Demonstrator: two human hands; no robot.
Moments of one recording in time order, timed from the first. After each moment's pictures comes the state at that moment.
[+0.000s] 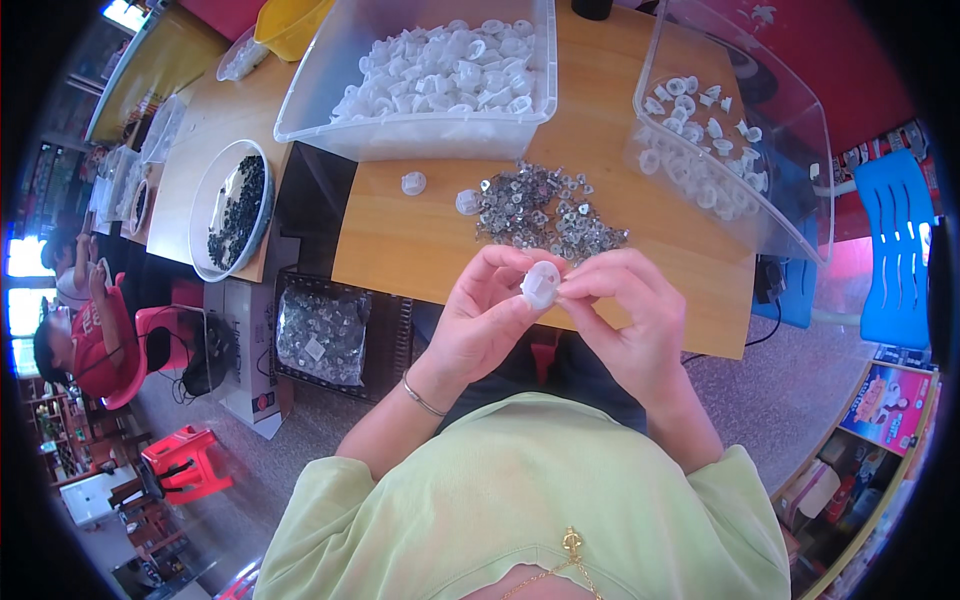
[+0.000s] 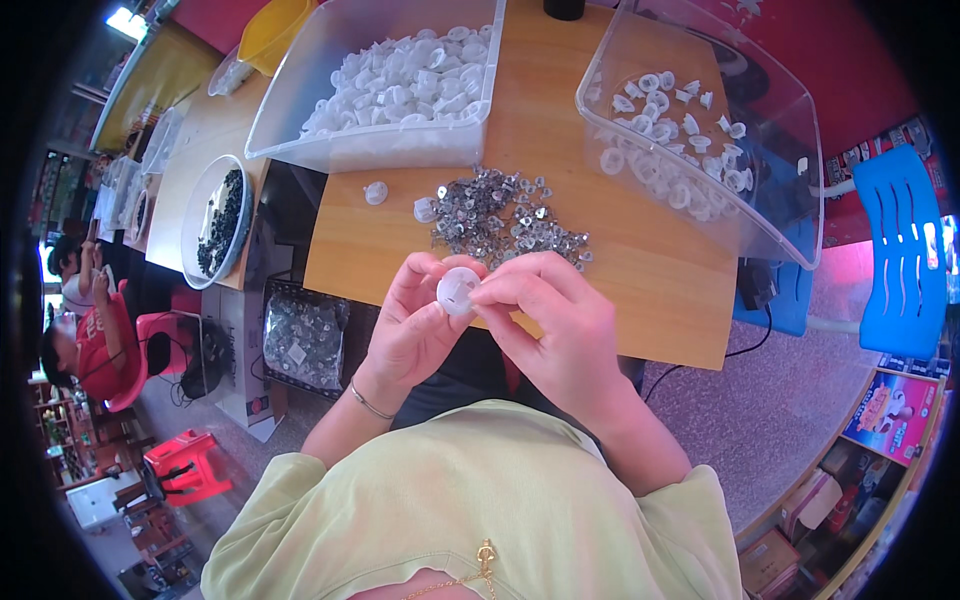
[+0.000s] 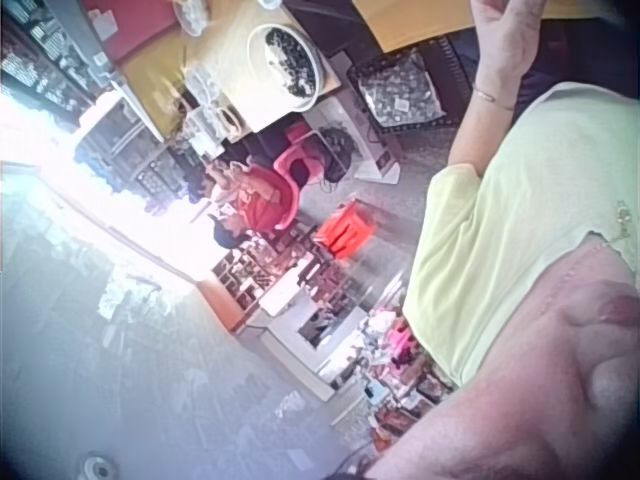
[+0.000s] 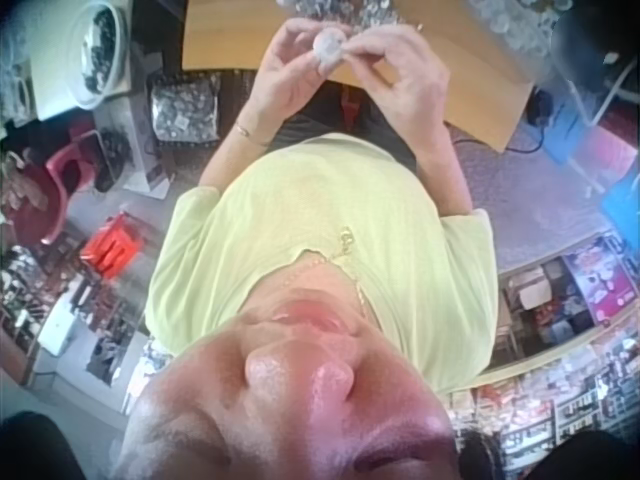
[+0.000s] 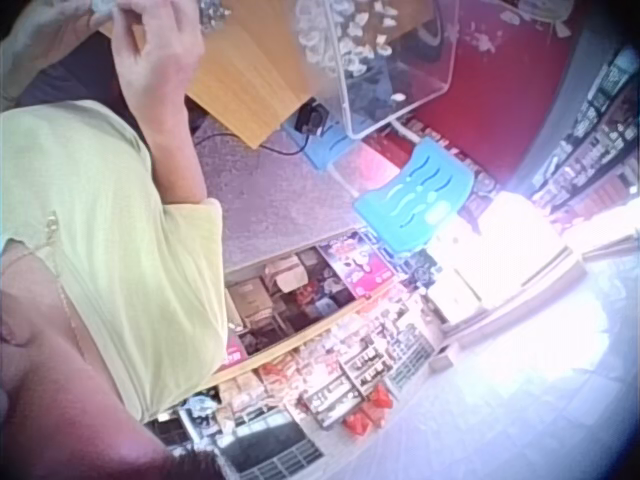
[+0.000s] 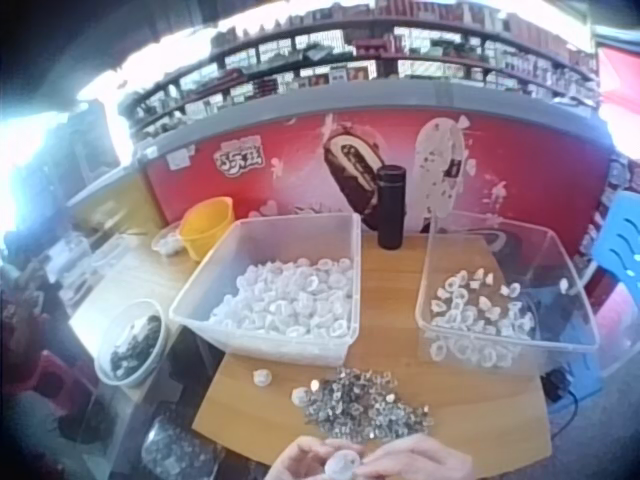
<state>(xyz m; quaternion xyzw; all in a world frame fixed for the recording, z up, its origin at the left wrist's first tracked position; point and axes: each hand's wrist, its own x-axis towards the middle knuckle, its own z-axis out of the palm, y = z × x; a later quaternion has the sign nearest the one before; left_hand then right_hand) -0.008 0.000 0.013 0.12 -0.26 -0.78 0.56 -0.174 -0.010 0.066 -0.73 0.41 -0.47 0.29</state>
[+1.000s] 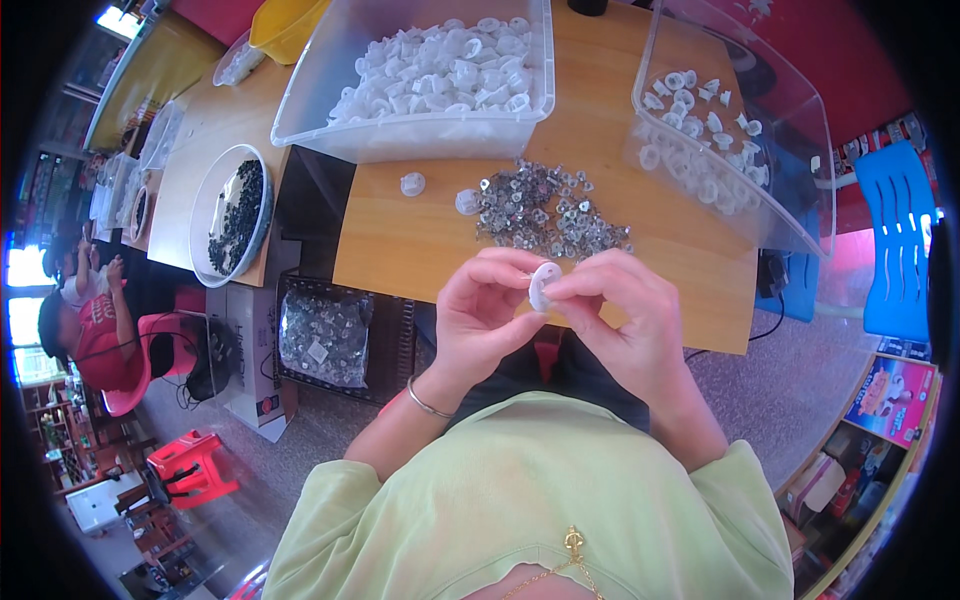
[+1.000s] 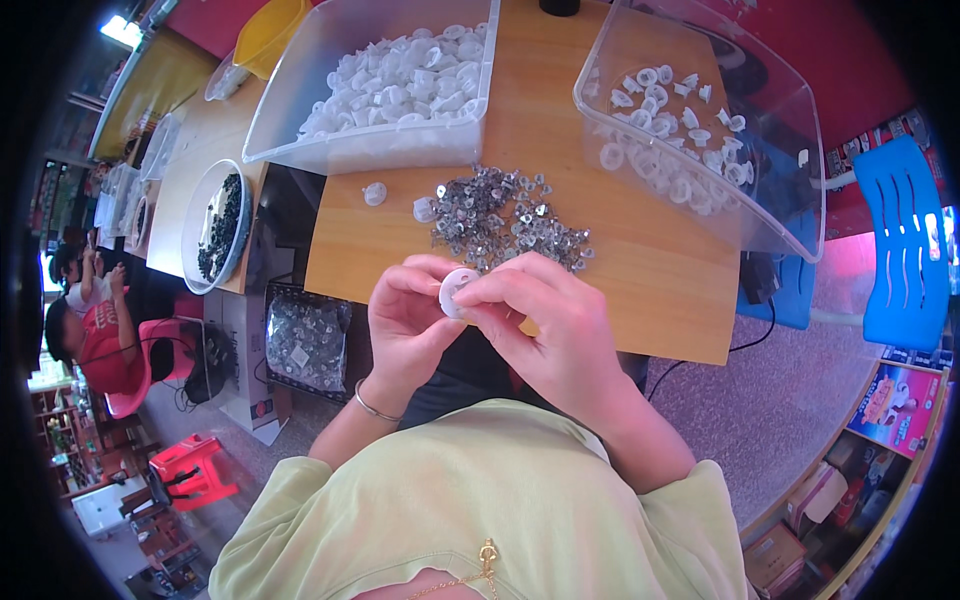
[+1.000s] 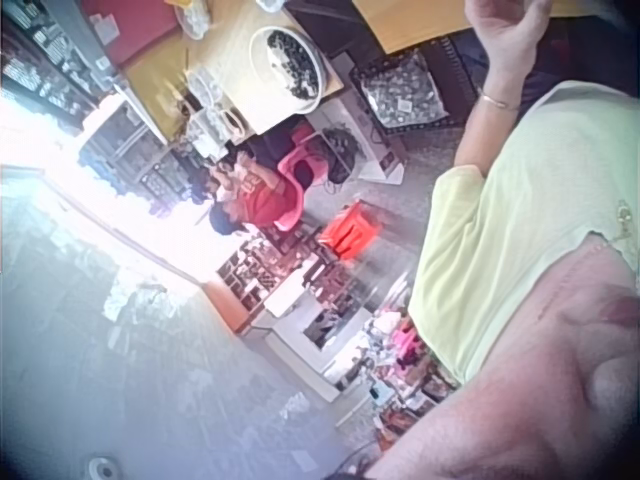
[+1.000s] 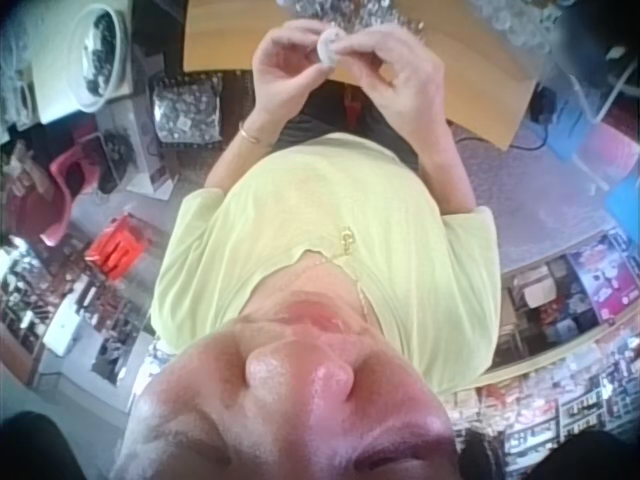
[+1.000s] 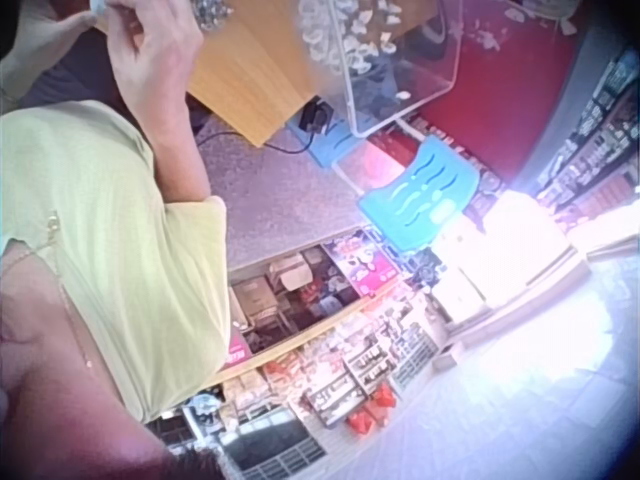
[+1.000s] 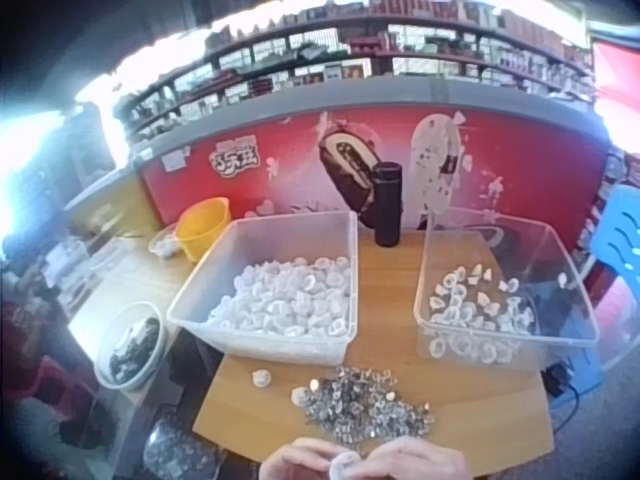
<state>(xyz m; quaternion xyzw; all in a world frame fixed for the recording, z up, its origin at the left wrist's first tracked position) -0.010 -0.002 0.004 0.20 -0.45 -0.60 0.63 -0.173 -0.011 0.072 -0.72 0.39 -0.44 0.36</state>
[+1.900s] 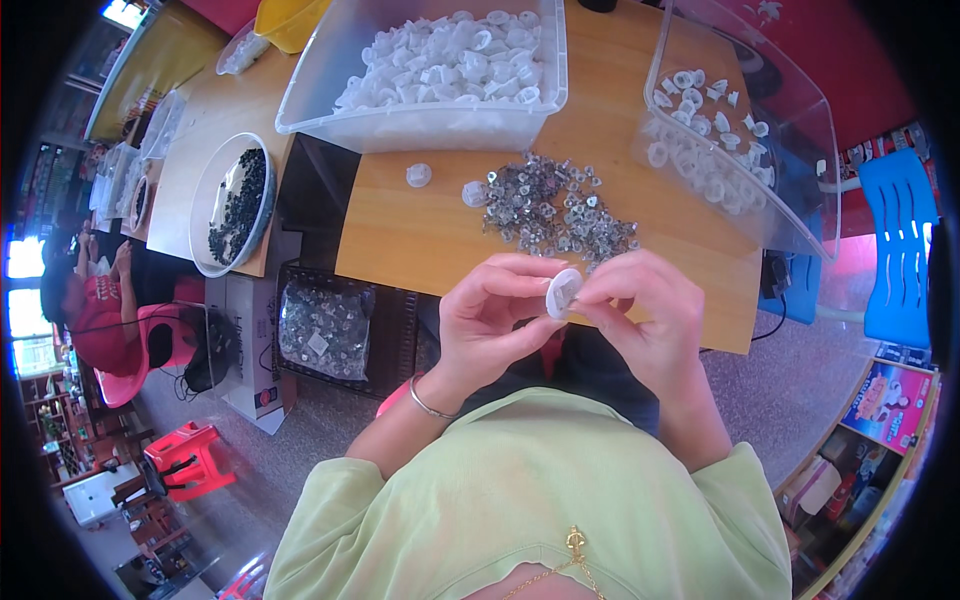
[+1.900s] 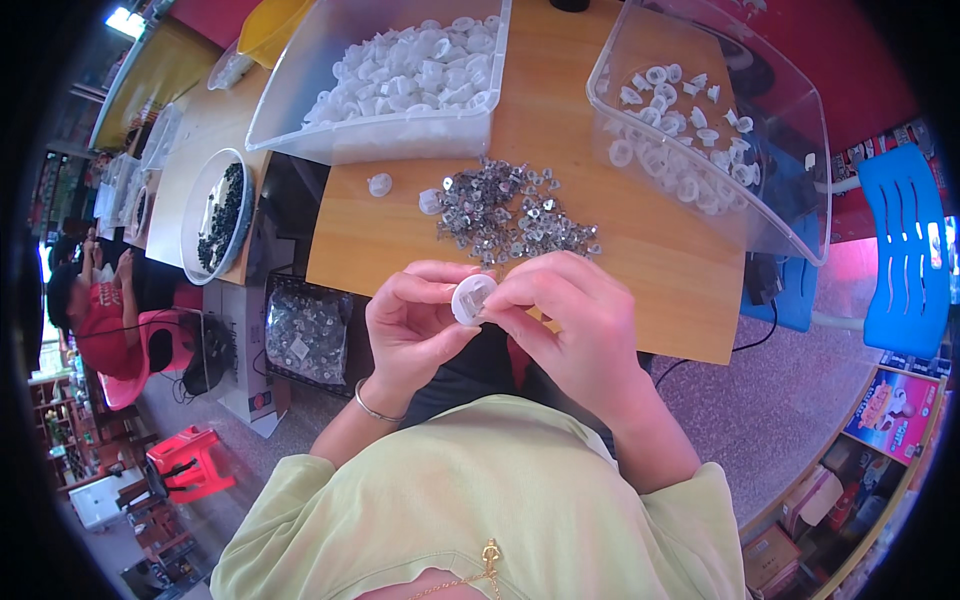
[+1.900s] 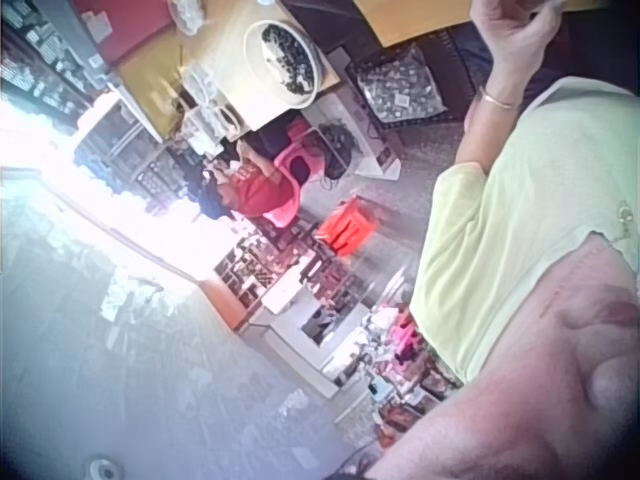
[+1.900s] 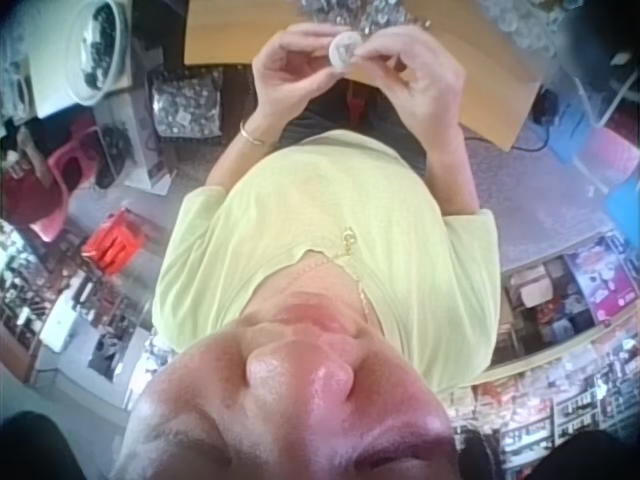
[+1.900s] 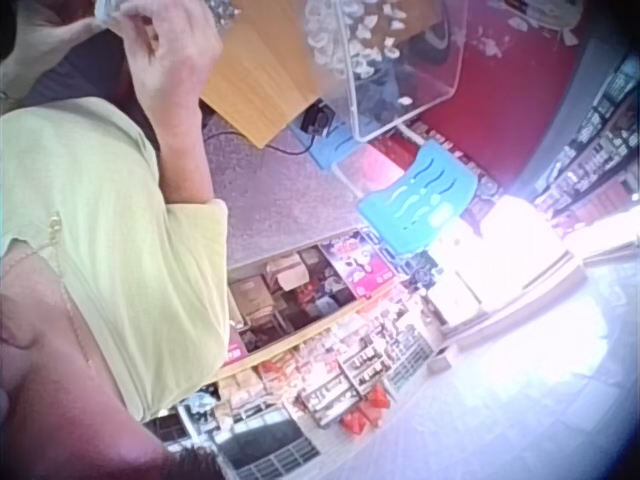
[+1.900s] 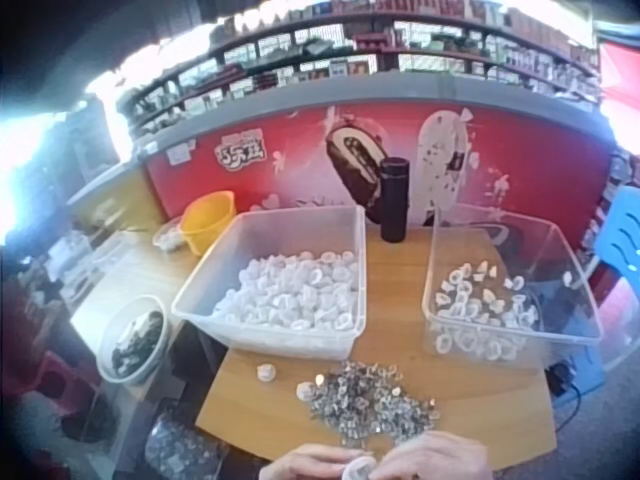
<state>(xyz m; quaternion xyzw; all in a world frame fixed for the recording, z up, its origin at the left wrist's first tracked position) -0.009 0.006 0.016 0.21 -0.48 -0.58 0.63 -0.178 -0.010 0.067 -0.72 0.41 -0.46 0.32</state>
